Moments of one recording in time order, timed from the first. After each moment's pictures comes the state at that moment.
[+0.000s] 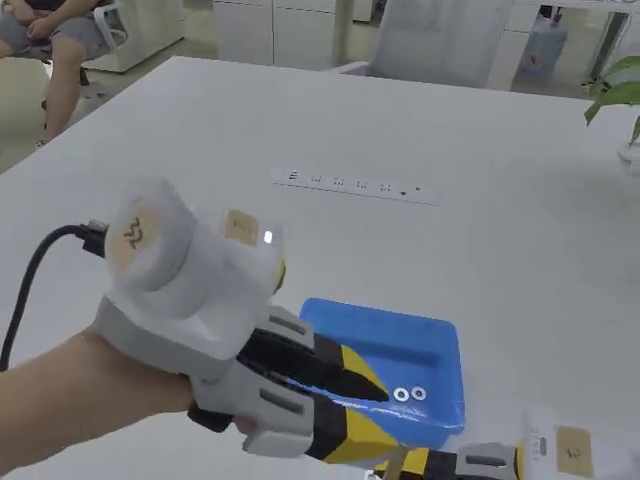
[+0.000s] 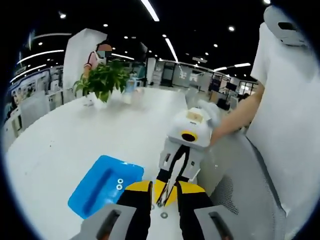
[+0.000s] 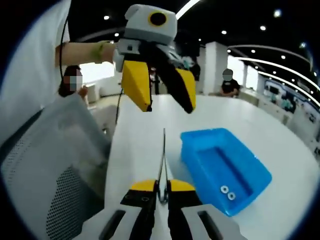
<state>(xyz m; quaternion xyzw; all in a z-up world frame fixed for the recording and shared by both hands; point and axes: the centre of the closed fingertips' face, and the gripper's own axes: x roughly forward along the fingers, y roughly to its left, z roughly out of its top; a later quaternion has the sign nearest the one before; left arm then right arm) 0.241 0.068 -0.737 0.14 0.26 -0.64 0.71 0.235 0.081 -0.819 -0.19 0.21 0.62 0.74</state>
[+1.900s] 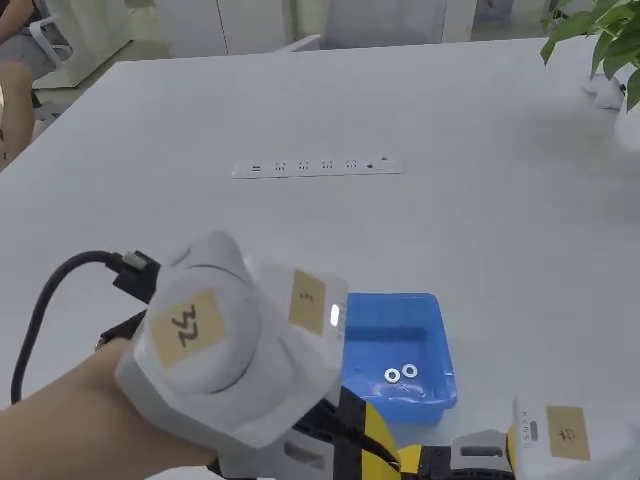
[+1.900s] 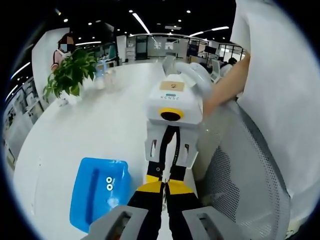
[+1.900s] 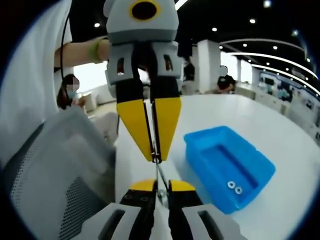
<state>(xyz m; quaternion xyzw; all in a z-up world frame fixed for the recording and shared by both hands) 0.222 0.051 -0.758 0.26 0.28 -0.67 0.63 0.225 0.081 -0.815 -0.14 0.23 0.61 0.75</state>
